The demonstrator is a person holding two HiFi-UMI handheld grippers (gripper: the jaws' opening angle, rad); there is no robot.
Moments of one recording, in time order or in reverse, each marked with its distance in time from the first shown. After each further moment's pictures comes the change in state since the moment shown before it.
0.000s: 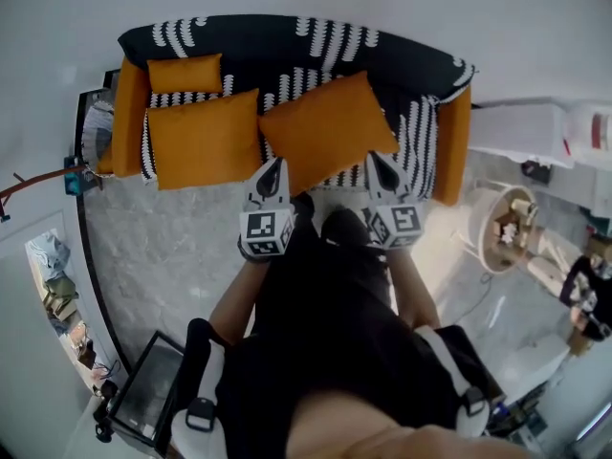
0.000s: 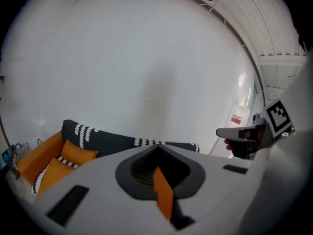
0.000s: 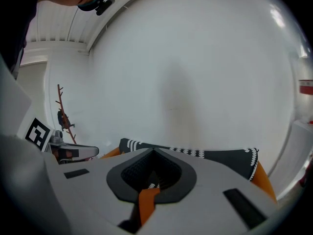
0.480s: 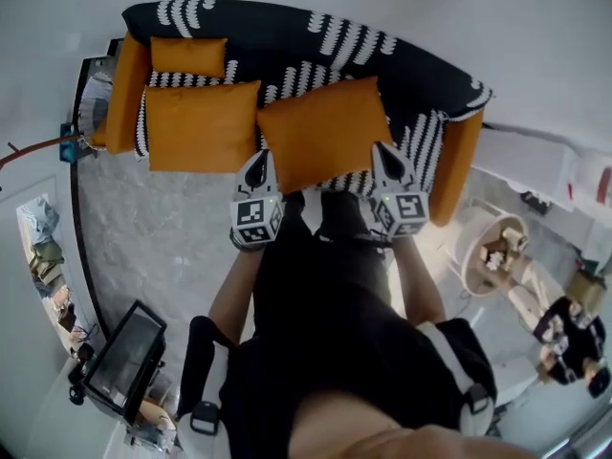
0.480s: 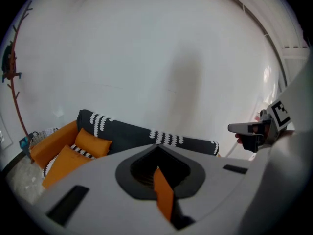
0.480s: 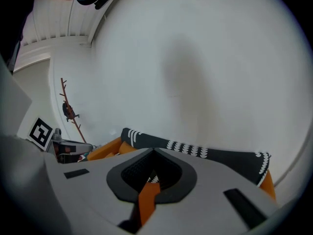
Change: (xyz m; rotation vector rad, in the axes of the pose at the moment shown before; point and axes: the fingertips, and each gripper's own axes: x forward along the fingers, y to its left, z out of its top) left arm 0.054 0.031 -0.031 -0.099 0.074 0.199; right arm 0.068 -0.071 -0.014 -0.054 0.119 0.116
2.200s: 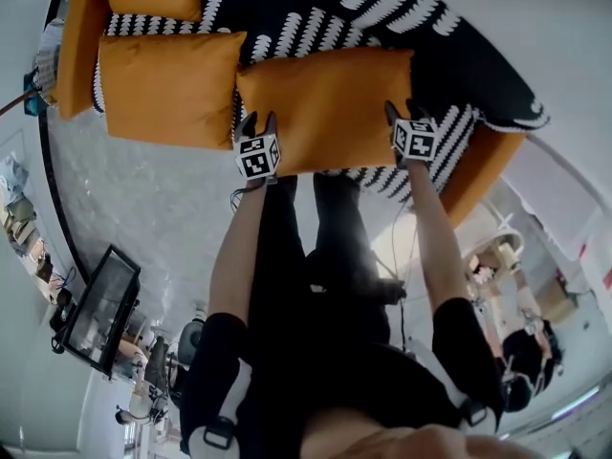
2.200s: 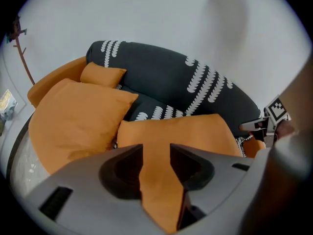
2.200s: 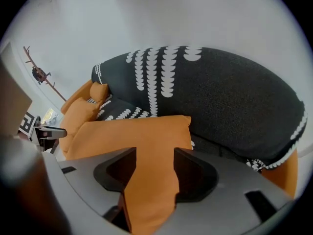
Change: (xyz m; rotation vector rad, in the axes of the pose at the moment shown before) left arm 0.211 0.083 -0.288 -0.240 0.468 0.205; right arm 0.222 -0.205 -0.316 0.011 0.649 -0.069
